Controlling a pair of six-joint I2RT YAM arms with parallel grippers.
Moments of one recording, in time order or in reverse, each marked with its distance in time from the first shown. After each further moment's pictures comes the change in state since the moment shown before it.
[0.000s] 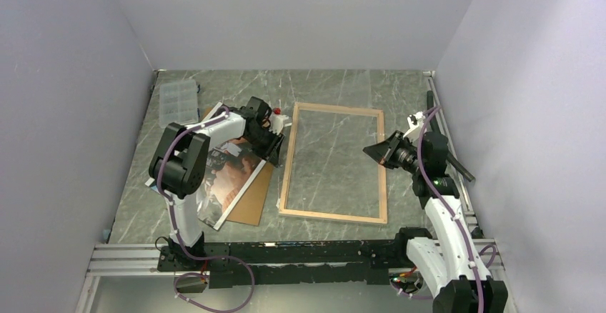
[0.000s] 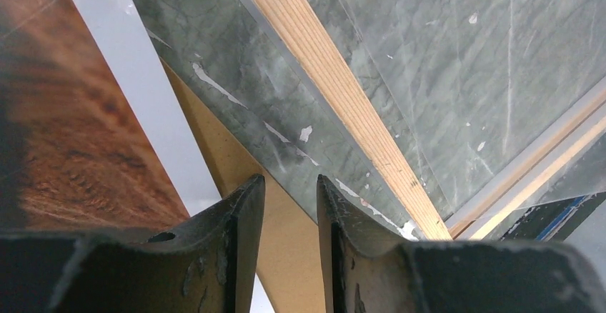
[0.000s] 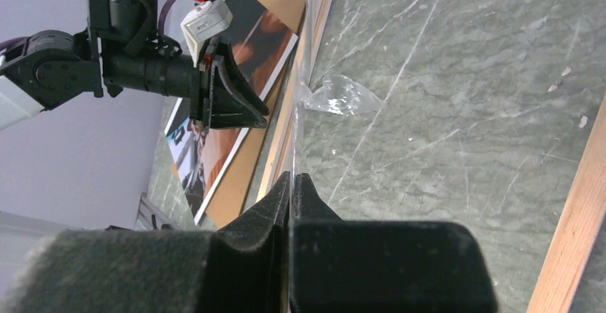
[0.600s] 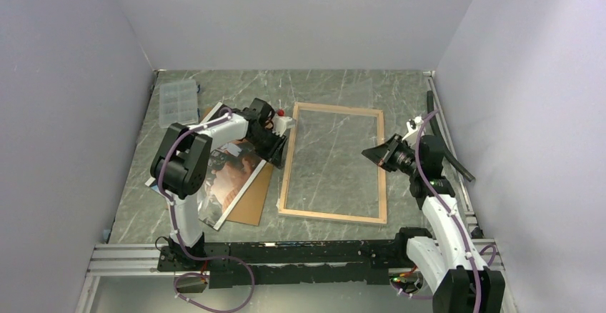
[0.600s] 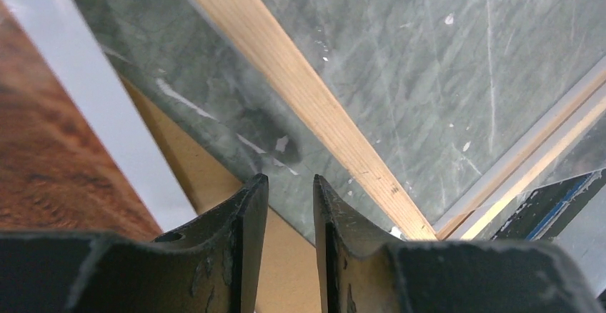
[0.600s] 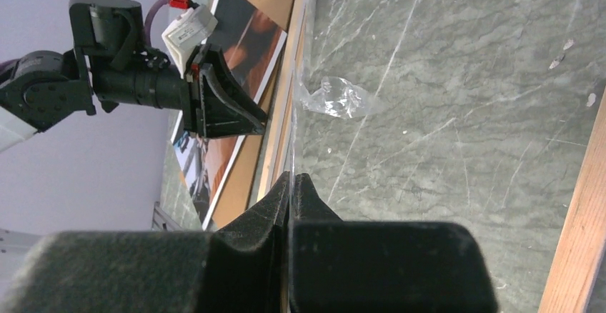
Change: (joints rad) left arm -0.018 0.006 0.000 0.008 0.021 -0.001; right arm -0.006 0.049 -0.072 0.100 -0.007 0.062
